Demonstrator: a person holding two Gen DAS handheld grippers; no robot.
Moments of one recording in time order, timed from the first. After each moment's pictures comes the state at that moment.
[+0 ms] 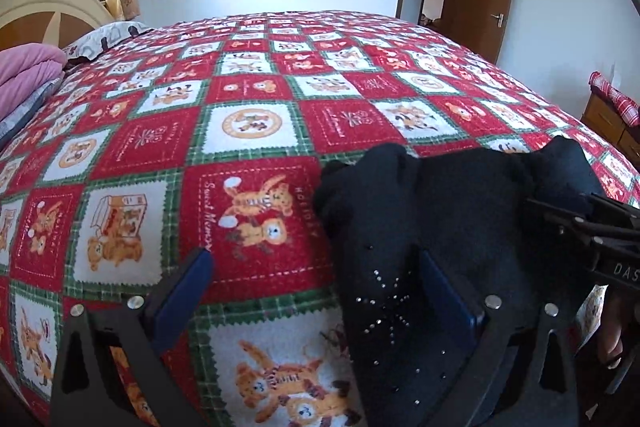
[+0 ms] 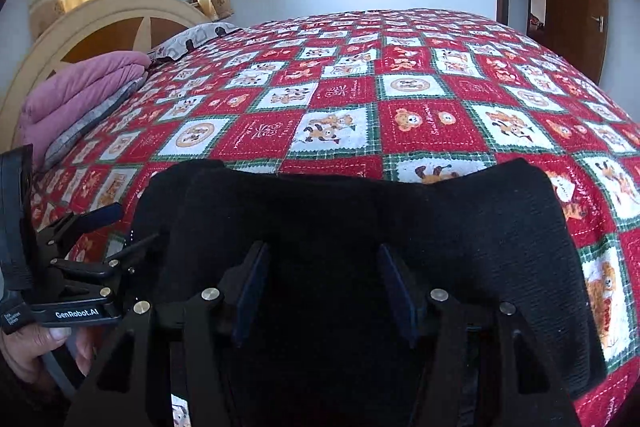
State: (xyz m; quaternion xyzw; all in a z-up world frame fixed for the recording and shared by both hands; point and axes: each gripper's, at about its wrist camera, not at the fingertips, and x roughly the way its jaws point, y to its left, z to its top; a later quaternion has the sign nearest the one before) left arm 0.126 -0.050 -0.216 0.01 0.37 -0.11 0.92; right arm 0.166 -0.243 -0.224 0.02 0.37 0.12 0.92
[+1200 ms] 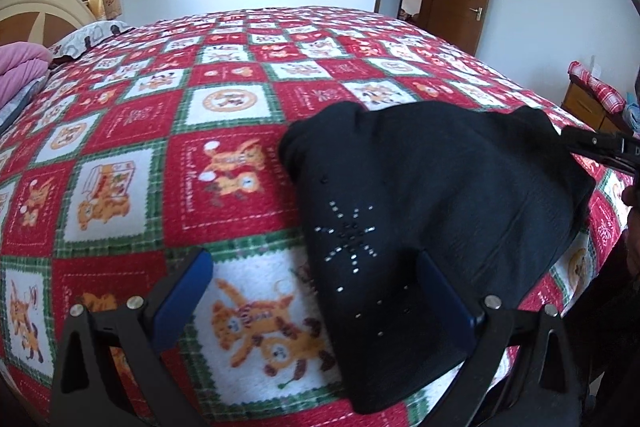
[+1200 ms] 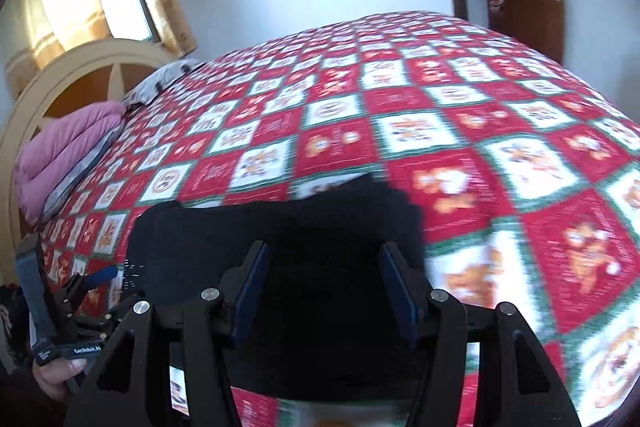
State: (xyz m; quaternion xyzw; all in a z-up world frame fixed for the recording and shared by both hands) left arm 0.099 -0.053 -0.225 0.01 0.37 -0.16 0.91; right arm 0.137 -0.334 -0.186 0.09 0.36 0.07 0.93
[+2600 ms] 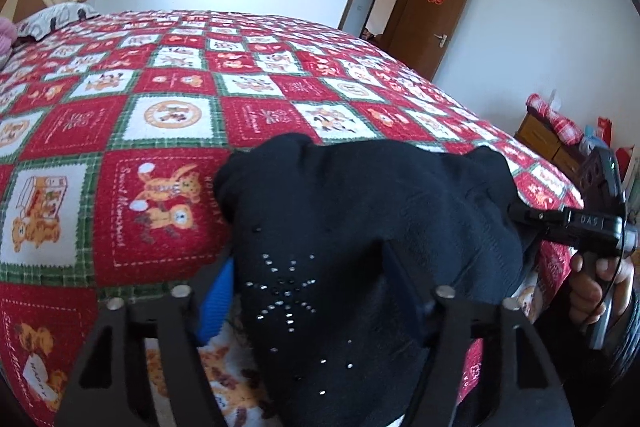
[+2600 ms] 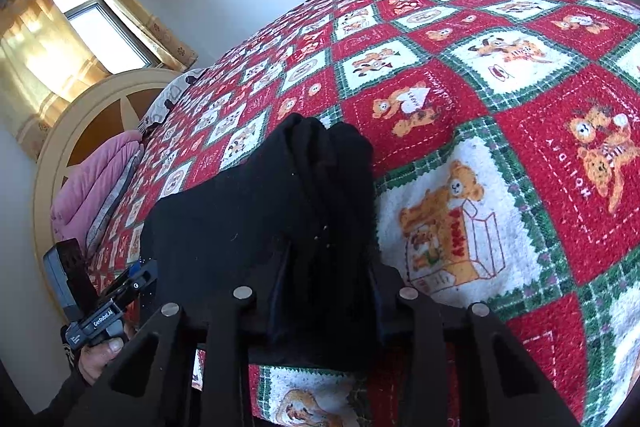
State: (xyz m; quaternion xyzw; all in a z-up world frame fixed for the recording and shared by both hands) left arm 0.117 -0.057 -0.221 -0.08 0.36 -0.24 0.90; right arm 0.138 -0.386 -0.233 0.23 0.41 0.13 0.88
